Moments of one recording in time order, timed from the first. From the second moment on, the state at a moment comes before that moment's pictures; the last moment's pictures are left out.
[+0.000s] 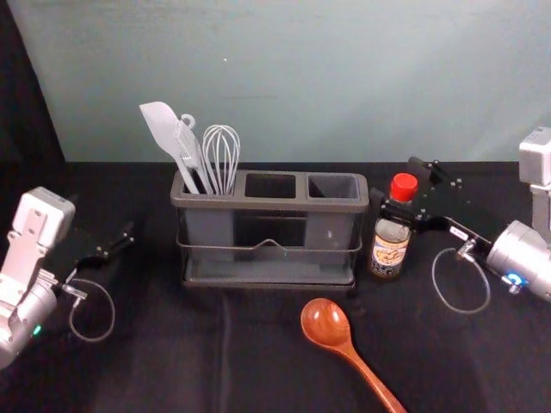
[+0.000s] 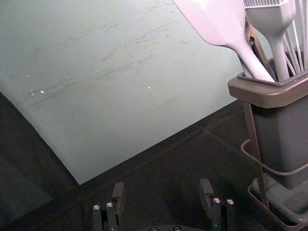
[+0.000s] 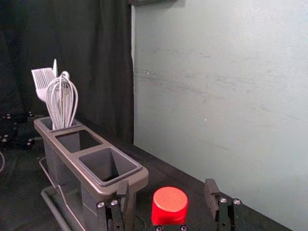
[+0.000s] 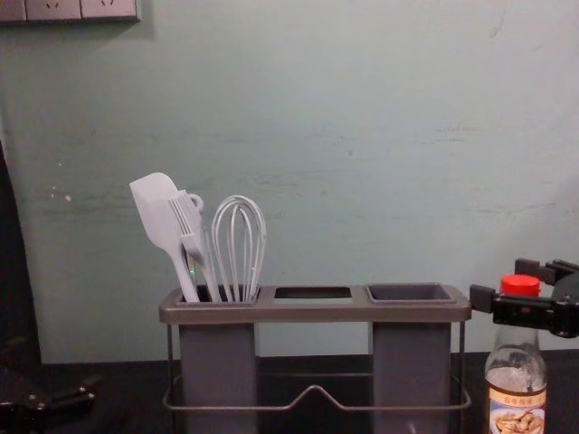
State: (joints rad) left arm -0.20 0.60 0.45 -1.41 -0.25 -0.12 0.03; right arm 0.35 0.50 -0.31 -1.28 0.46 -0.15 0.60
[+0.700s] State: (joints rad) left arm -0.20 0.60 0.45 -1.41 -0.25 -0.12 0.03; right arm 0.28 0.54 -0.25 -1.43 0.47 -0.19 0.58
